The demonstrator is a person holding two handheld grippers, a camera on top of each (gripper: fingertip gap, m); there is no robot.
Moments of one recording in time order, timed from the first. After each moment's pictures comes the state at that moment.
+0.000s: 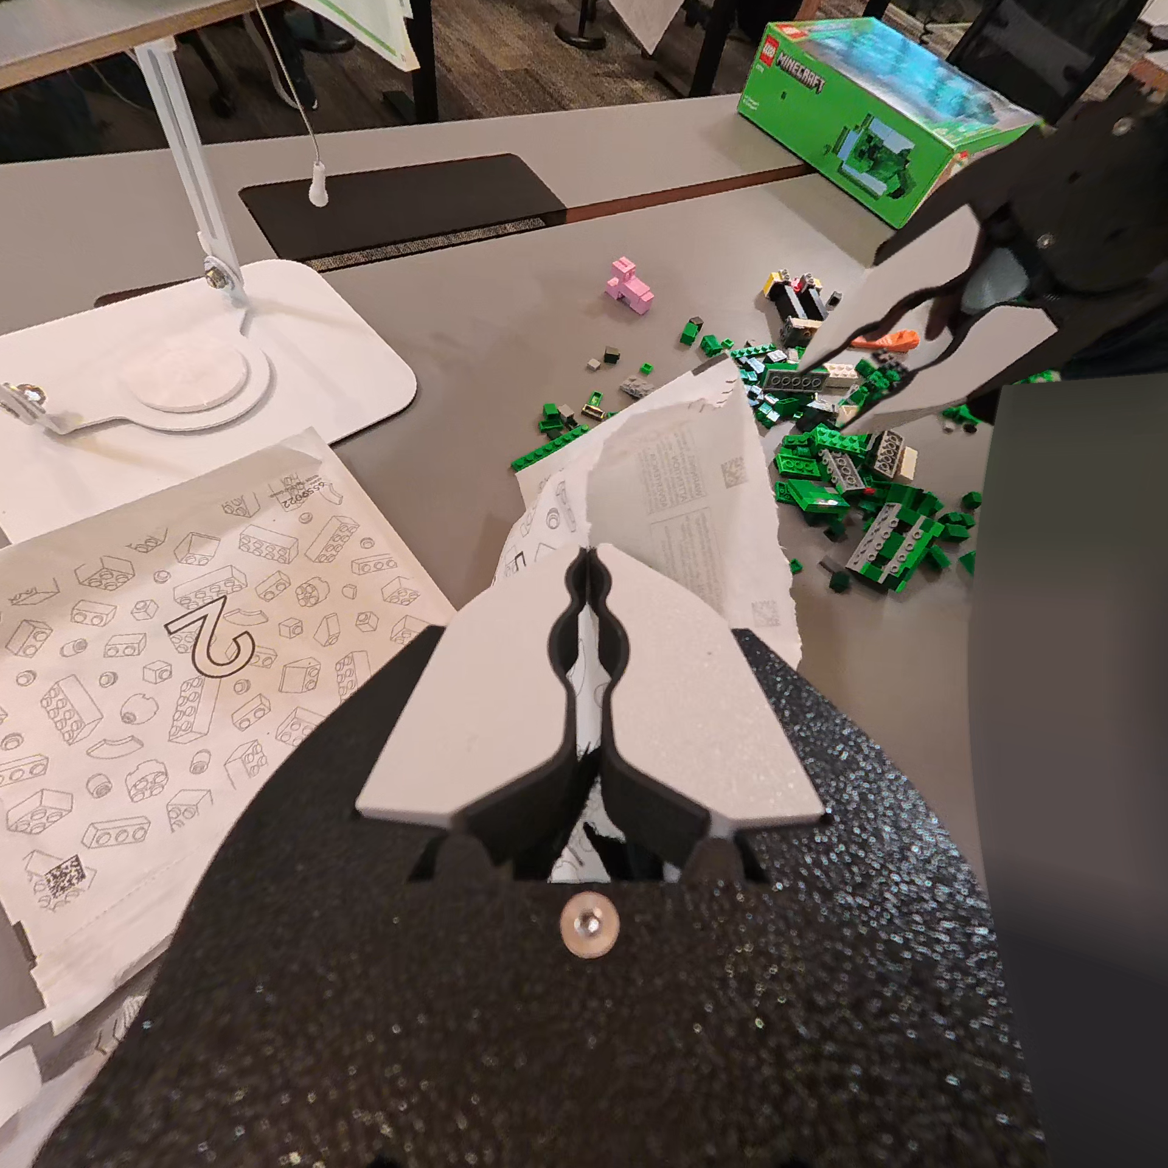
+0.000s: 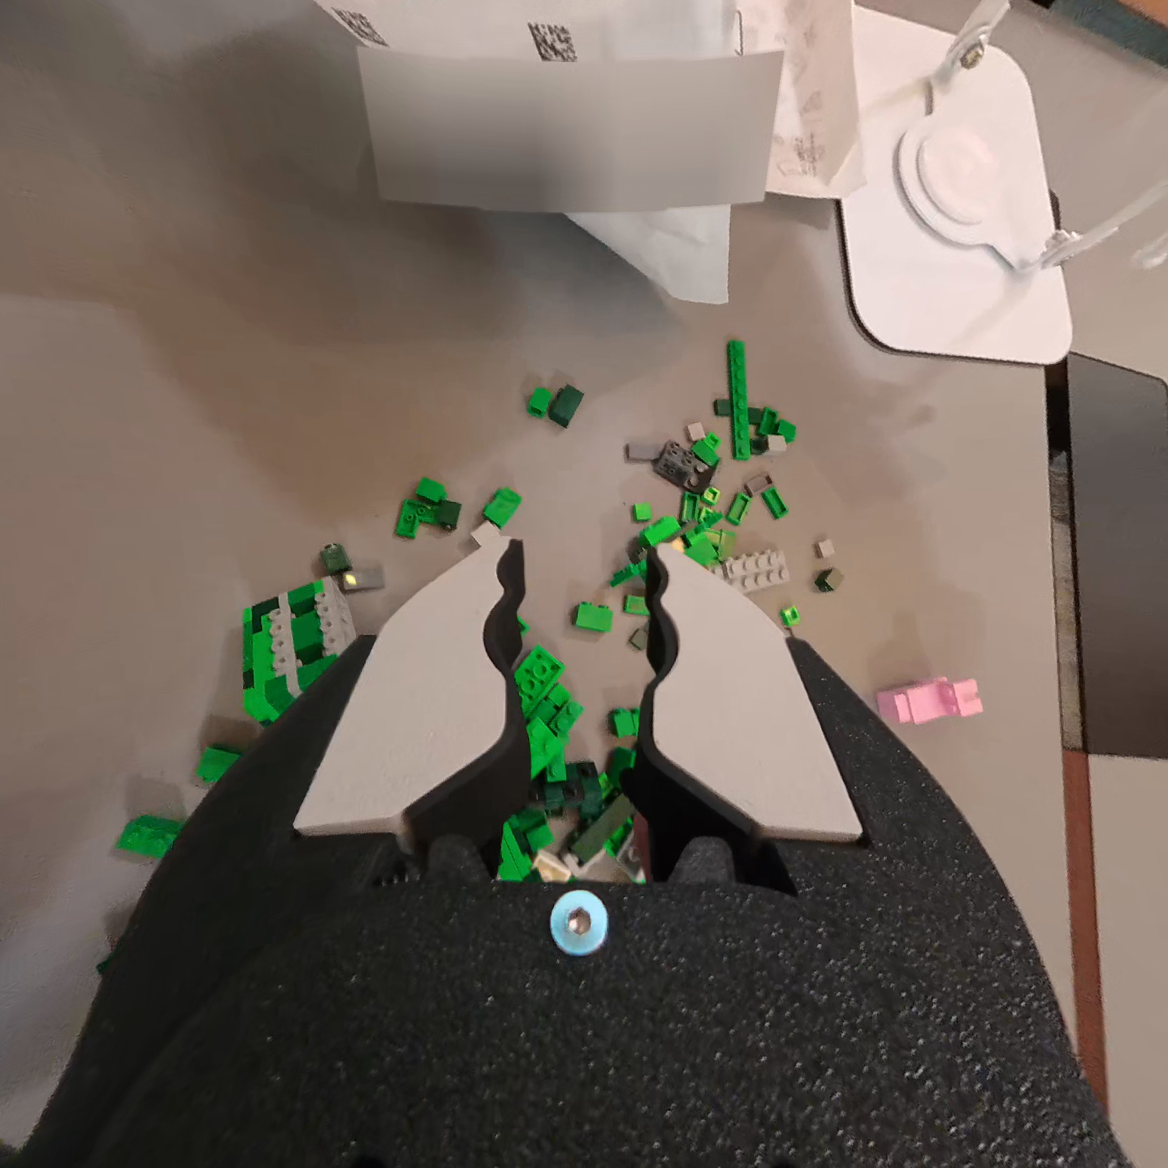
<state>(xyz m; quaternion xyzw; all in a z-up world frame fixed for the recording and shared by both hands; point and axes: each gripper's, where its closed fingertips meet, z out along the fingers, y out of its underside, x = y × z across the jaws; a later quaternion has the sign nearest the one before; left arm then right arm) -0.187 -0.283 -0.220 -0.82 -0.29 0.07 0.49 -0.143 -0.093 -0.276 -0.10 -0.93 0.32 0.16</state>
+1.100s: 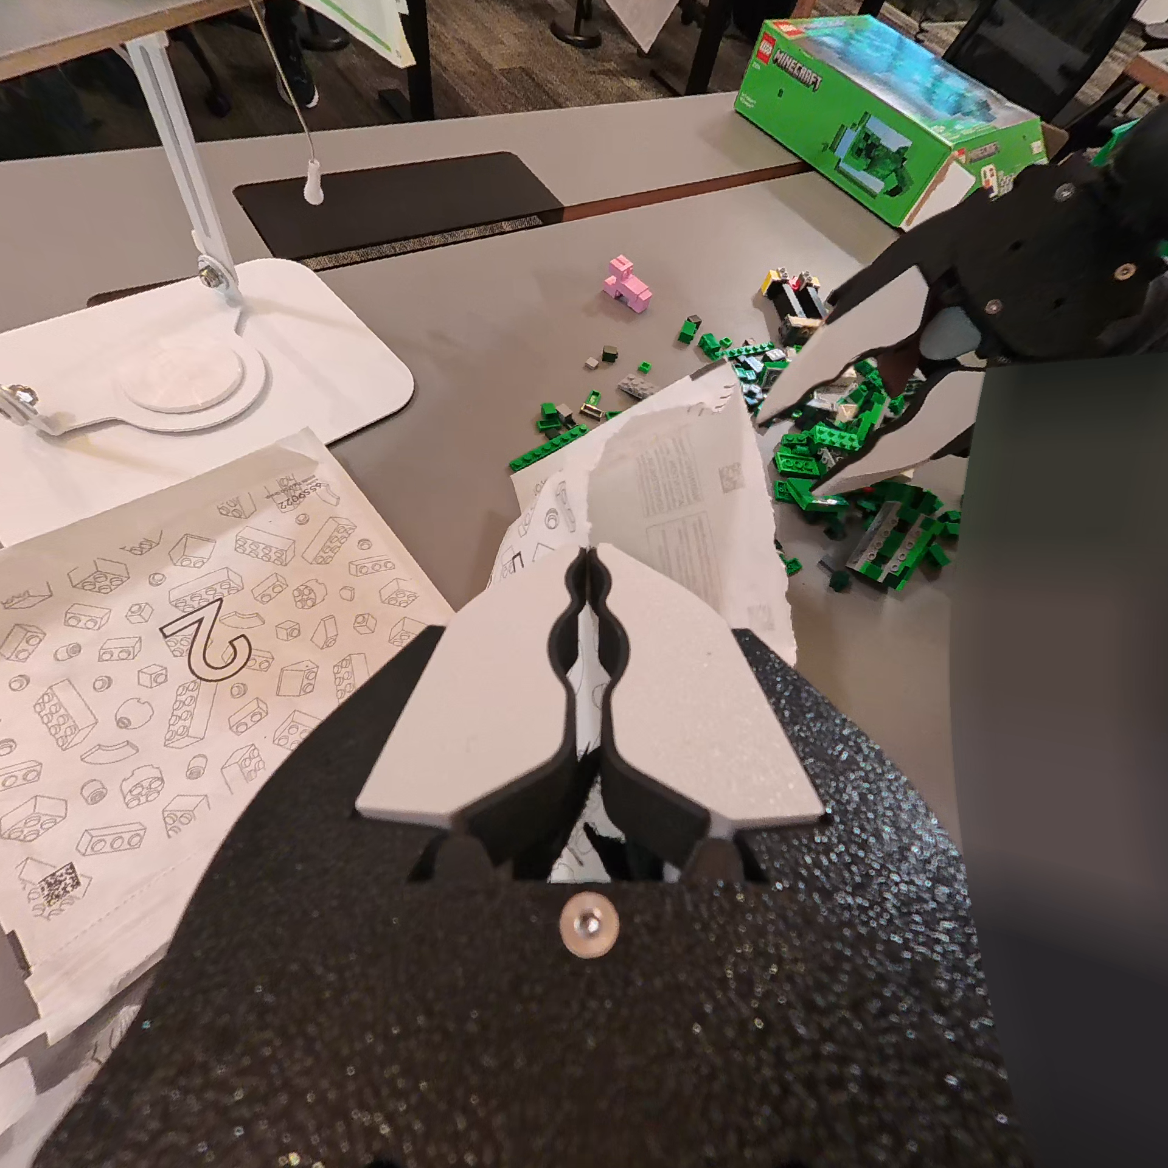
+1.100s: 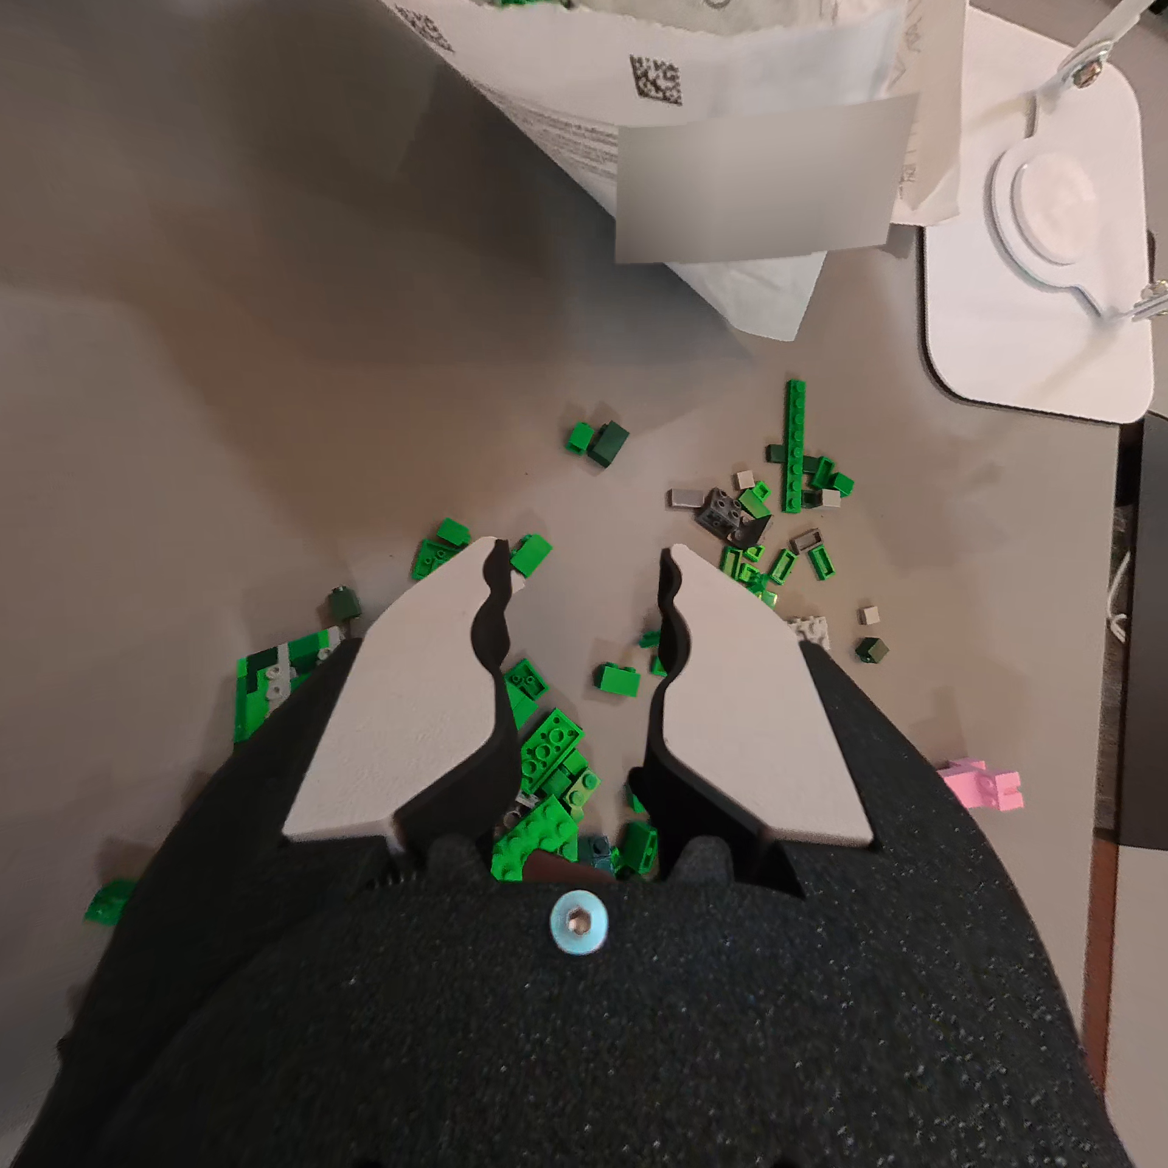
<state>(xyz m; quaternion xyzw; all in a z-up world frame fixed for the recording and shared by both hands) -0.188 -0.281 -0.222 -0.82 -0.29 0.07 0.49 -0.141 -0.123 -0.295 -0.06 -0.94 0.30 0.15</state>
